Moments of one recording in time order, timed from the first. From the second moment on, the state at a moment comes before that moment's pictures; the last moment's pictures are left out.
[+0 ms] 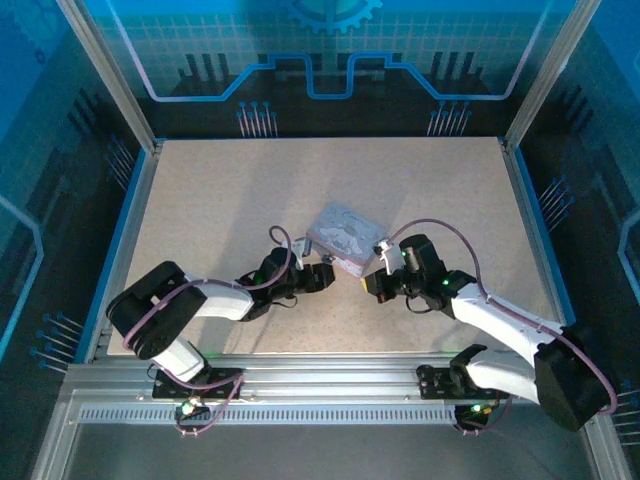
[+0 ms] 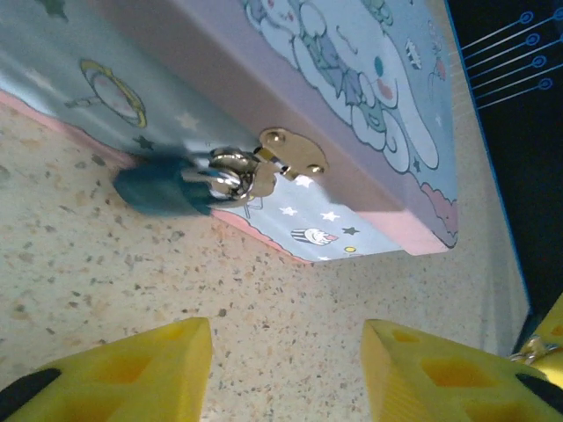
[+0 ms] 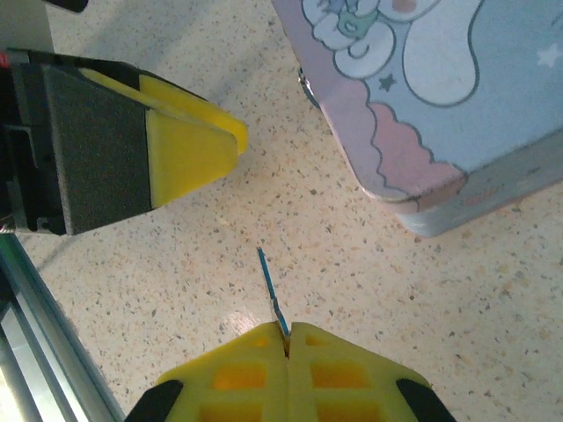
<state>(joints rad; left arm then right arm) -0.70 1.58 0.47 0.58 0.18 -0.85 0.53 1.13 0.54 -0.20 -0.40 0.28</state>
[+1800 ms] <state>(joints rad) -0.66 1.84 0.63 0.69 0.17 -0.51 0.40 1.56 0.82 -0.12 -0.55 0.40</state>
